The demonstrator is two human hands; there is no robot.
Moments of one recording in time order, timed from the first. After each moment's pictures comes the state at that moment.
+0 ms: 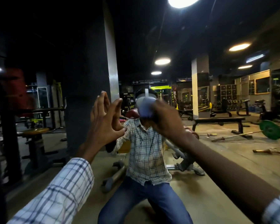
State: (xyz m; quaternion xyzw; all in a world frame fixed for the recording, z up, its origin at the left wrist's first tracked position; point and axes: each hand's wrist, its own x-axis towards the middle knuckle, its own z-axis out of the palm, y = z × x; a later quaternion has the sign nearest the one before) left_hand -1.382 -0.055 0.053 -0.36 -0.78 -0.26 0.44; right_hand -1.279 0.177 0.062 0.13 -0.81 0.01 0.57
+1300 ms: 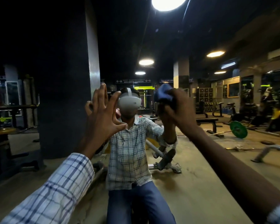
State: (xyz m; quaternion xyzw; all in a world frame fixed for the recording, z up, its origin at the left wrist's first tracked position) left_hand -1.335 0.026 0.068 -0.36 -0.78 -0.24 0.46; right_hand -1.203 0.269 0.080 0.02 -0.76 0.10 0.64
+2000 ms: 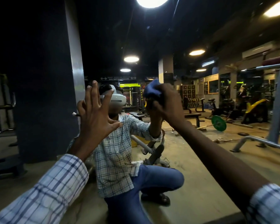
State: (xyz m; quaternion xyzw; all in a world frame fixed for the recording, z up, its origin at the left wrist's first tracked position) left_hand -1.340 0.028 0.067 -0.36 -0.76 -0.25 0.48; right_hand -1.211 0.255 0.089 -0.01 -0.78 0.07 0.62
